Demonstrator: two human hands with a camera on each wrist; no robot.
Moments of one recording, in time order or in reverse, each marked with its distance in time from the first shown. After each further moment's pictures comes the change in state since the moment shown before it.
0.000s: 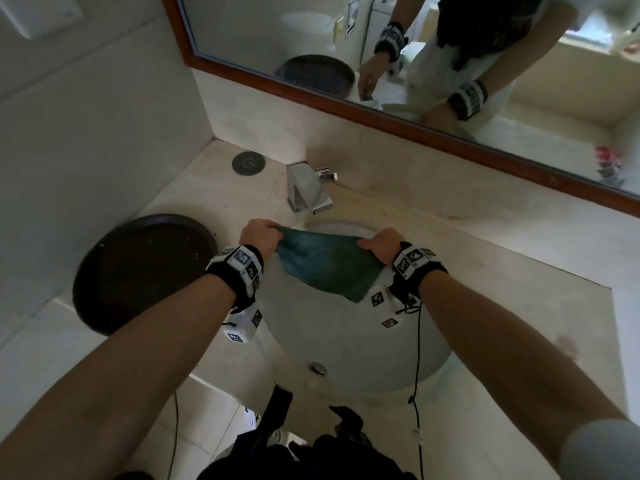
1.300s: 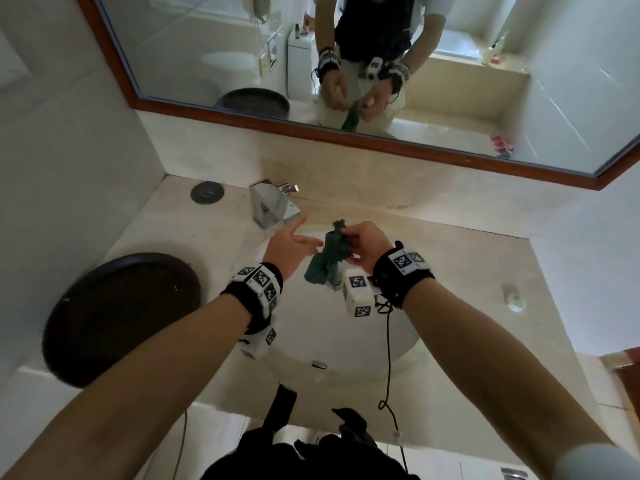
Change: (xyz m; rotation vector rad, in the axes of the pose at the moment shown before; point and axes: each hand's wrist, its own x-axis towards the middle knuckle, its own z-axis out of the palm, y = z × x) left_hand -0.066 0.034 0.041 -0.189 -0.436 0.327; right_hand -0.109 -0.025 0.002 1.039 0.059 0.109
